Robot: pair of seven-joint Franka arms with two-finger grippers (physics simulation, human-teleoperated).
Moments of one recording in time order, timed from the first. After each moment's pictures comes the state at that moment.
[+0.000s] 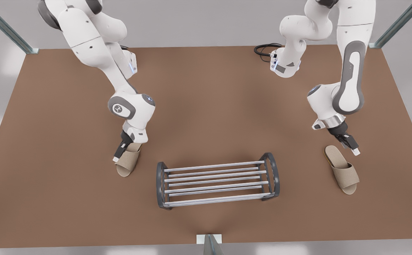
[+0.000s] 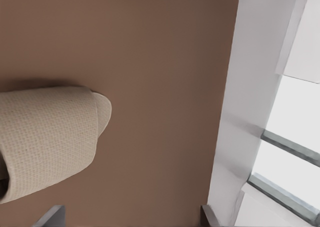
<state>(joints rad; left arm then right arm) -0.16 0.13 0.29 -2.28 2.09 2.62 -0.43 0.09 0.31 0.32 -2.16 -1.45 2.27 0.15</state>
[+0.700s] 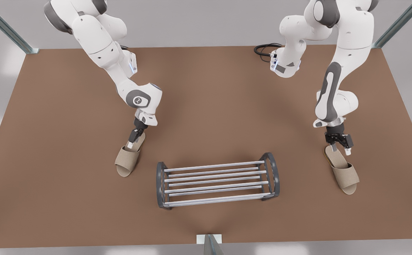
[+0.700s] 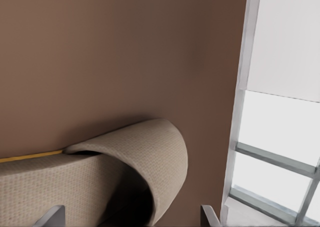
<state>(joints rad) -0.16 0.33 0.36 -2.27 2.90 2.66 -1.58 0.17 0.34 0.33 -2.38 -1.79 2.22 0.75</state>
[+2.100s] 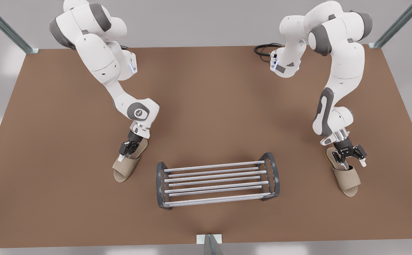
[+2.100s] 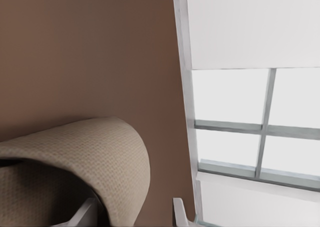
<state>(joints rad) -0.15 0.63 0.40 -2.10 2.90 2.28 -2.00 0.21 0.51 0.22 -2.25 -2.01 2.06 1.08</state>
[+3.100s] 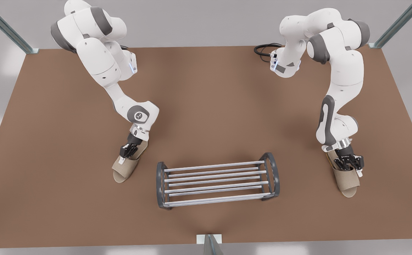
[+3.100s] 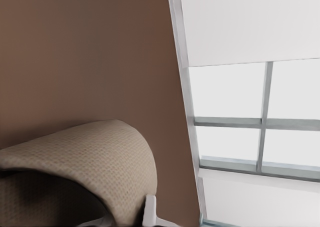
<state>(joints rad) -0.14 0.72 0.41 -1.92 2.90 2.49 -1.99 0.22 0.54 0.20 -2.21 -2.02 2.05 1.13</state>
